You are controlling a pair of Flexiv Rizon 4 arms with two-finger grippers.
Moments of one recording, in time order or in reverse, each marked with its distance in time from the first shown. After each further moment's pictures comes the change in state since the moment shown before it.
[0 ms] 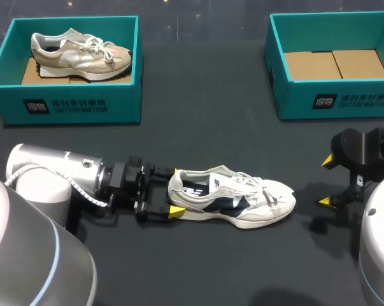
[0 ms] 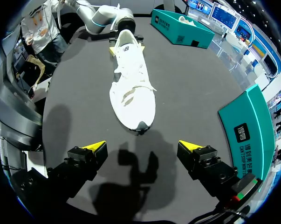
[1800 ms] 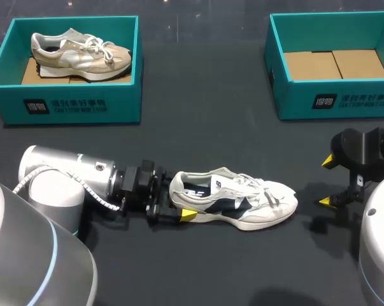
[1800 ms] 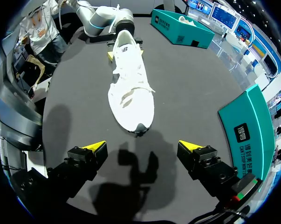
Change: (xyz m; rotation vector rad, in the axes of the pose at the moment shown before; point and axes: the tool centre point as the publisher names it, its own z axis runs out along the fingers) left arm 0.008 -0.003 0.027 -0.008 0.014 0.021; right arm 0.000 0.000 0.000 0.000 0.000 0.000
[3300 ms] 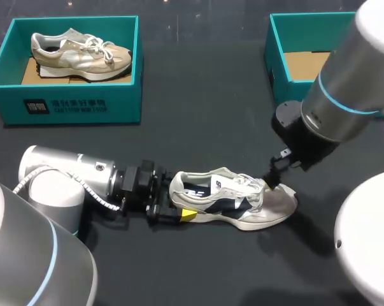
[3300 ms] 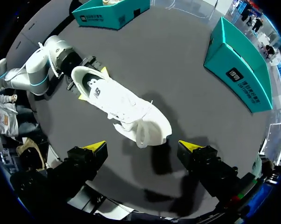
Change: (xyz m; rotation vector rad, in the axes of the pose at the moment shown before) left arm 0.000 0.000 0.000 0.000 0.000 0.000; right arm 0.037 0.104 -0.008 0.287 -0.111 0.778
